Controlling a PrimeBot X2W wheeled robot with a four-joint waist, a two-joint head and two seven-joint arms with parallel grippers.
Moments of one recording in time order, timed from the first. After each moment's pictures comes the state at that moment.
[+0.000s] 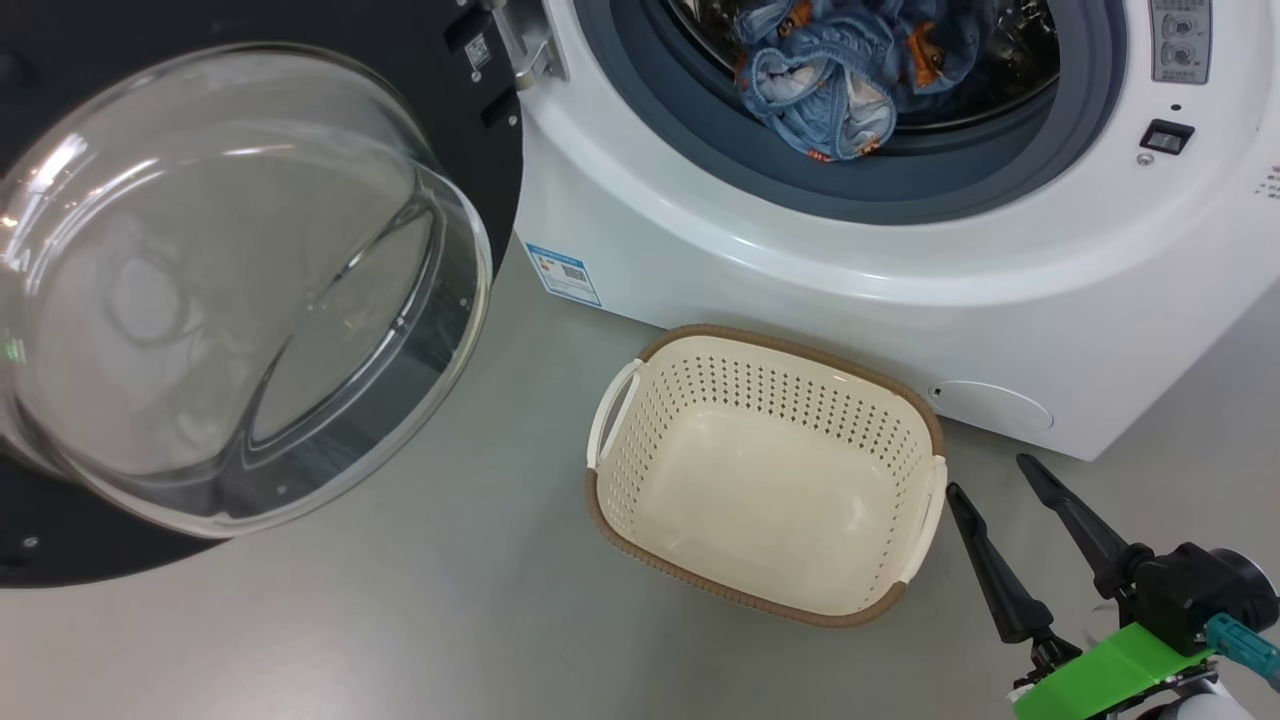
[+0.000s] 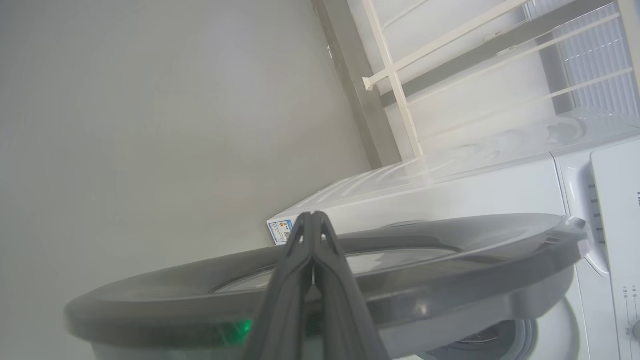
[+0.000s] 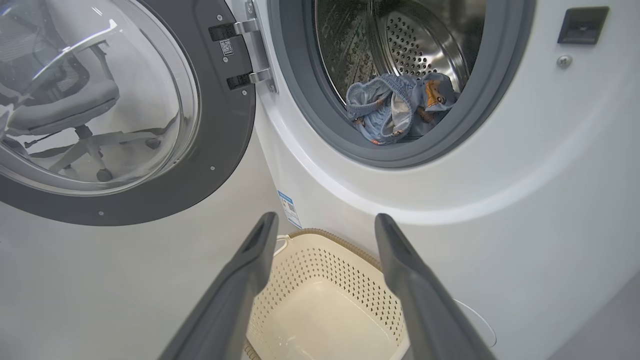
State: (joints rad) left arm -0.89 0.70 0.23 0.96 -1.33 -0.12 0.87; right arm -0.05 -0.34 0.25 0.11 0.35 0.12 -0.25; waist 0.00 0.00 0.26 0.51
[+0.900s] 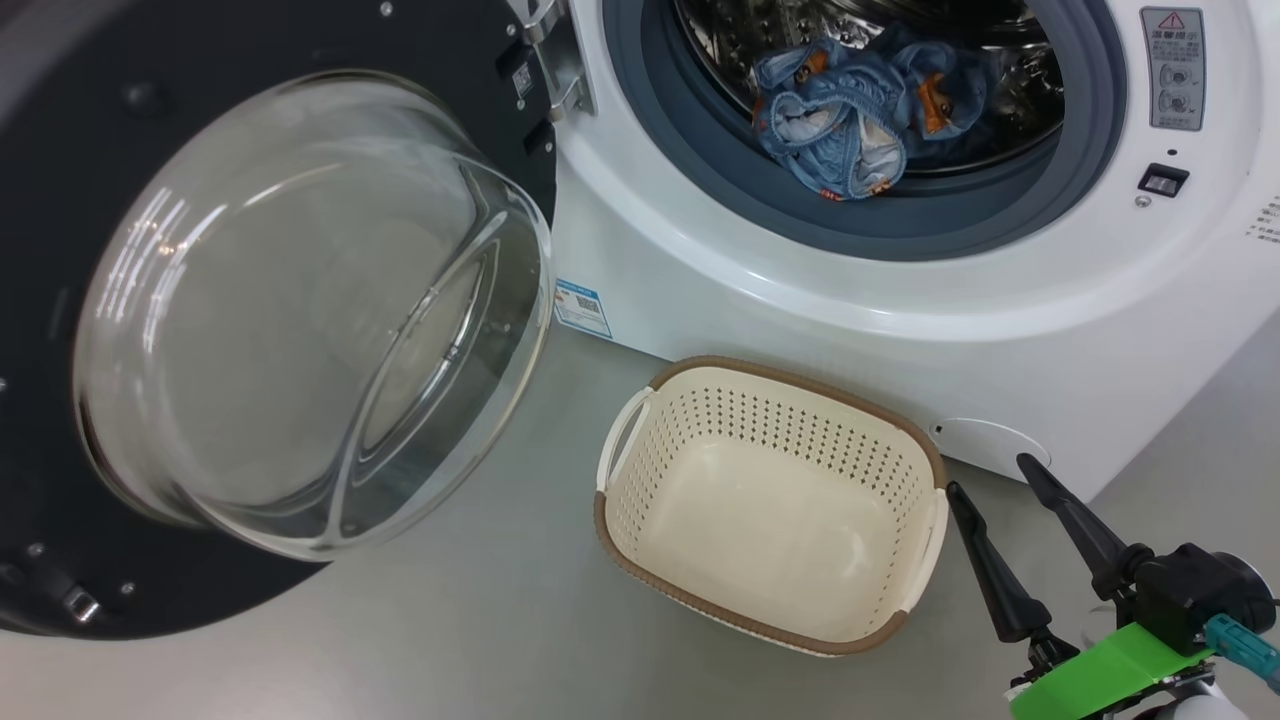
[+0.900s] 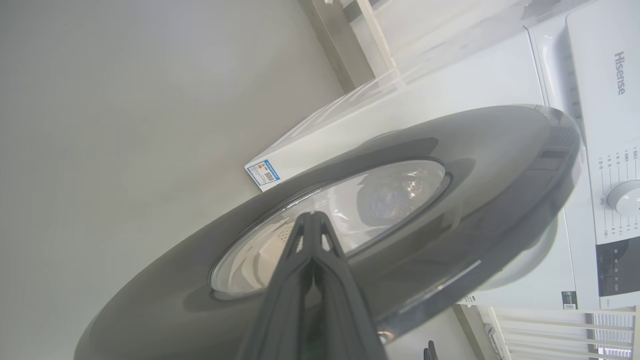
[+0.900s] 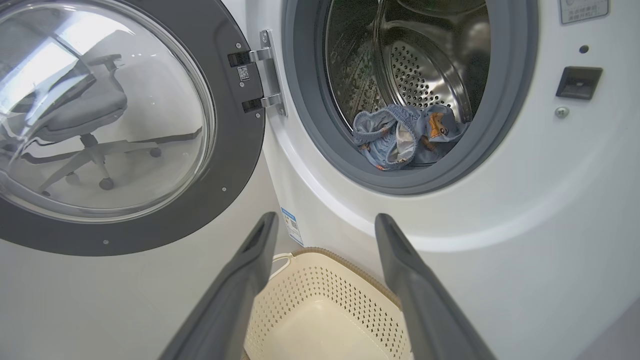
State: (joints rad) left arm -0.69 0.67 0.20 0.64 -1.44 -0.12 1.05; right arm -0.05 -0.32 0.24 0.11 0.35 0.12 -0.25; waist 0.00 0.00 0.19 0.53
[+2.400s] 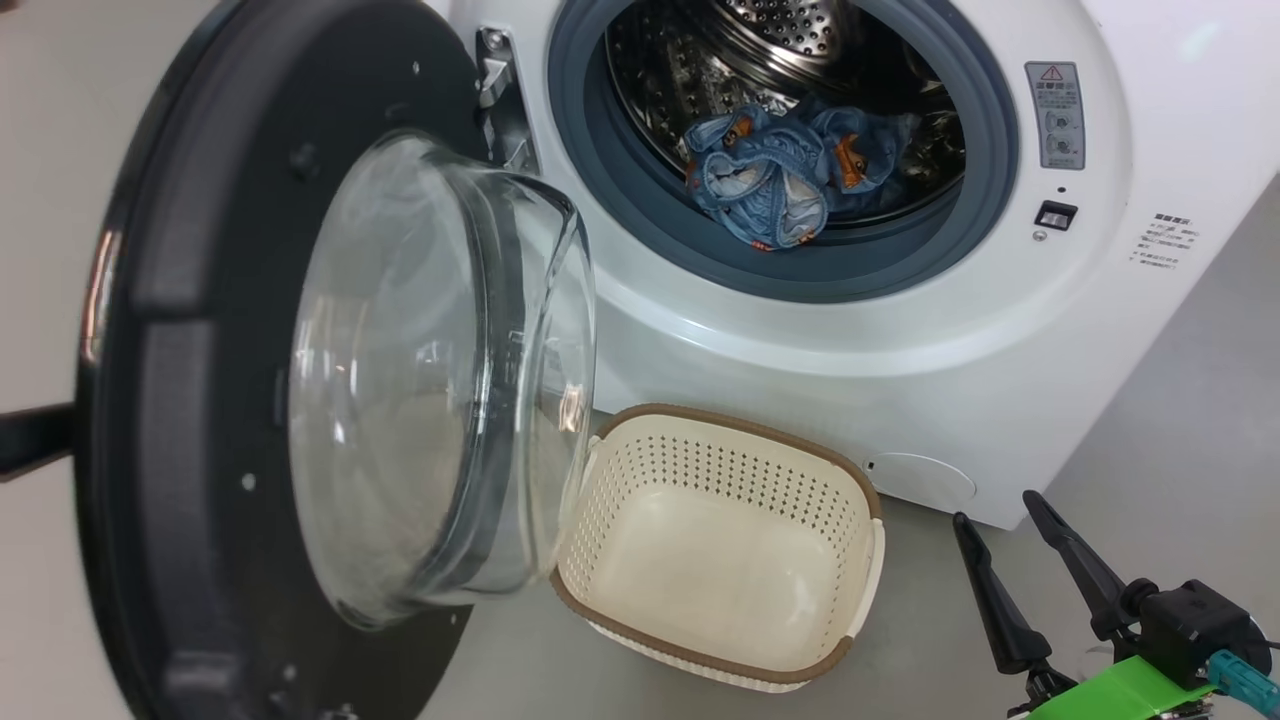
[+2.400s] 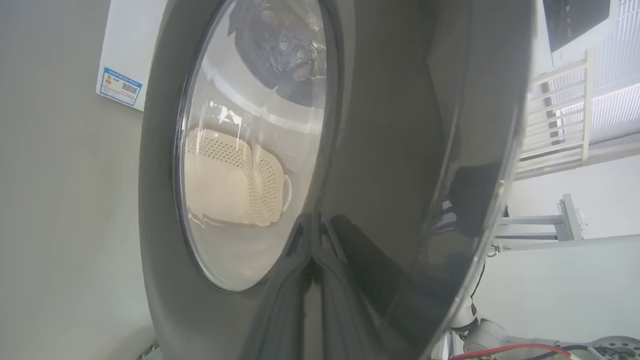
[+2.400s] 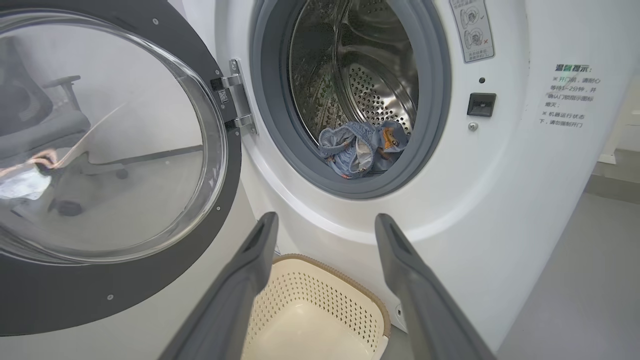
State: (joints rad) left arm -0.52 0.61 0.07 0.10 -1.56 -0.10 1.29; right arm 0.02 -0.26 0.19 0.11 0.35 0.12 -0.25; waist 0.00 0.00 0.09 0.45
